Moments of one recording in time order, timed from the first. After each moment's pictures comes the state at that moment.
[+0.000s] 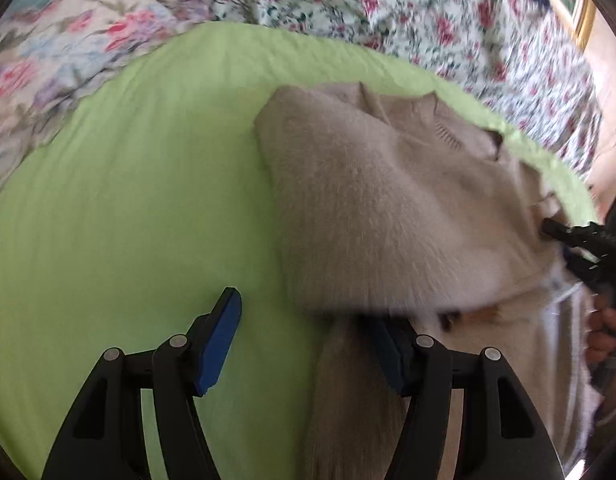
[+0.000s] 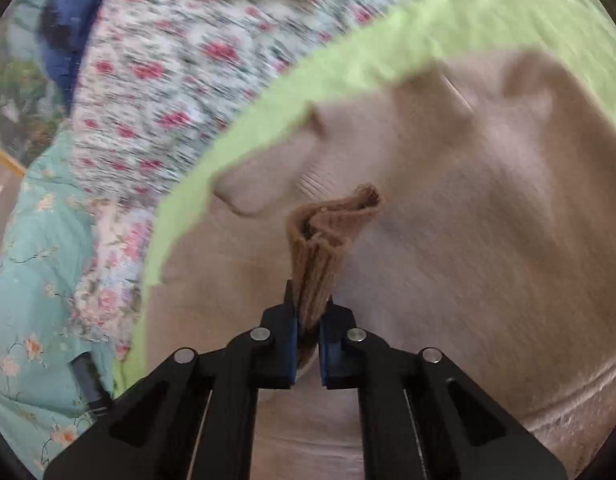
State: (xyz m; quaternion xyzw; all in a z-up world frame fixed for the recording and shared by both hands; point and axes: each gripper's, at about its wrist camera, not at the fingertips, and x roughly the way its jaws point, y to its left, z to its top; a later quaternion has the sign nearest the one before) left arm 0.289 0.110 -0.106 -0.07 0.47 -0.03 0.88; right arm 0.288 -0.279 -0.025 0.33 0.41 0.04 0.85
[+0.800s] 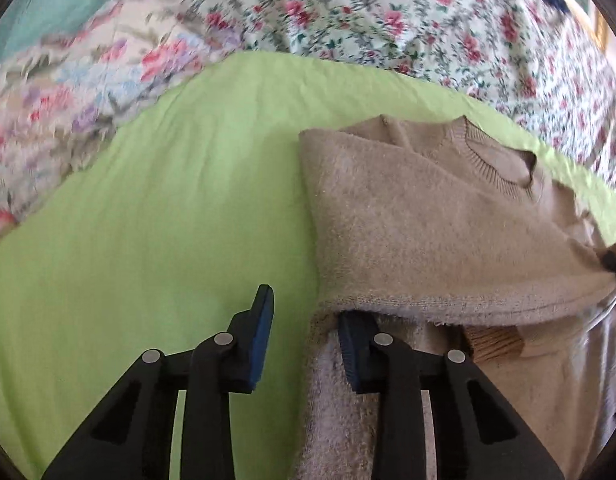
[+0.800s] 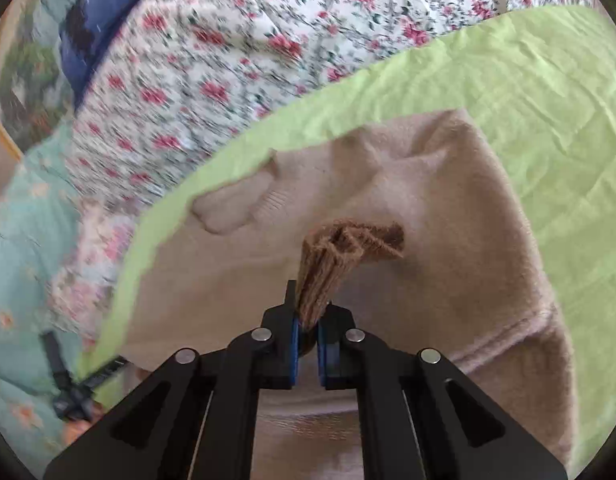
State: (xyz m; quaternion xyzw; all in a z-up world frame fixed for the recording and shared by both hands) left arm 0.283 0.110 -0.095 -0.07 0.44 0.04 0.90; right arm 0.232 -0.318 -0.026 0.26 0.39 -0.03 0.88
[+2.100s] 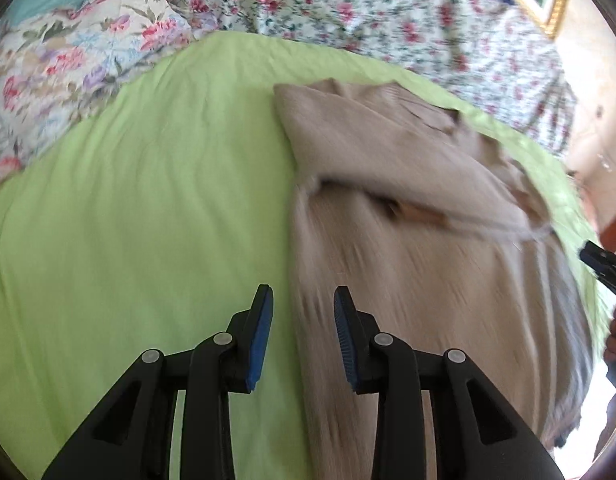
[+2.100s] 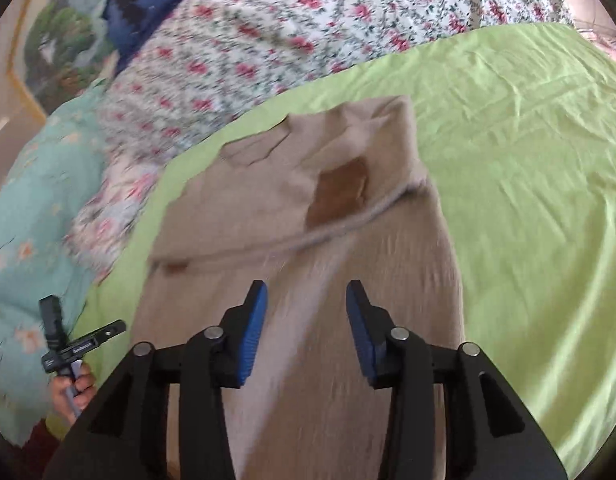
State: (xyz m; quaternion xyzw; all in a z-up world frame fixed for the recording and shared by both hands) left arm 0.168 0.127 -0.074 -0.08 0.47 -0.08 0.88; right arm 0.067 -0.308 0.034 0.23 0.41 0.01 0.88
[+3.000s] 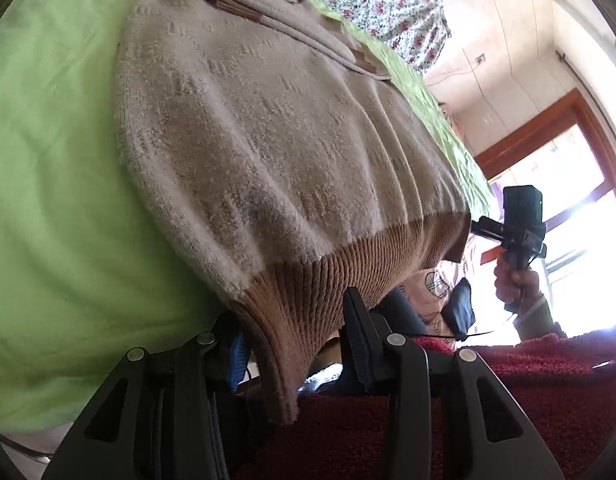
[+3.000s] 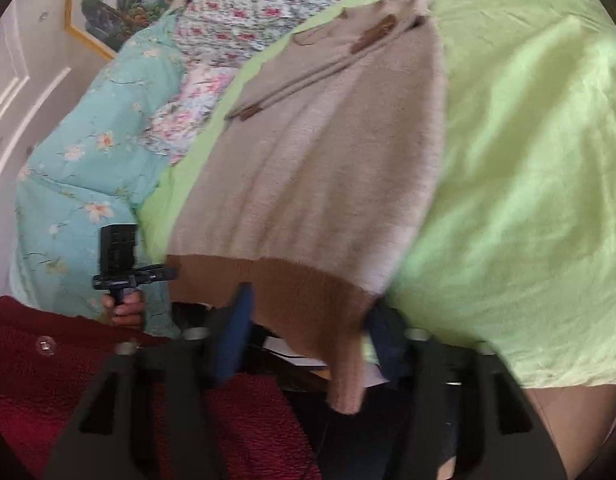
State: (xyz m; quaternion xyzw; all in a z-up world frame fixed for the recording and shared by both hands) left arm -0.007 0.076 -0.130 -0.16 0.53 -0.32 0.77; right arm -0.092 -0.294 -0.017 0.24 0.49 0.16 0.82
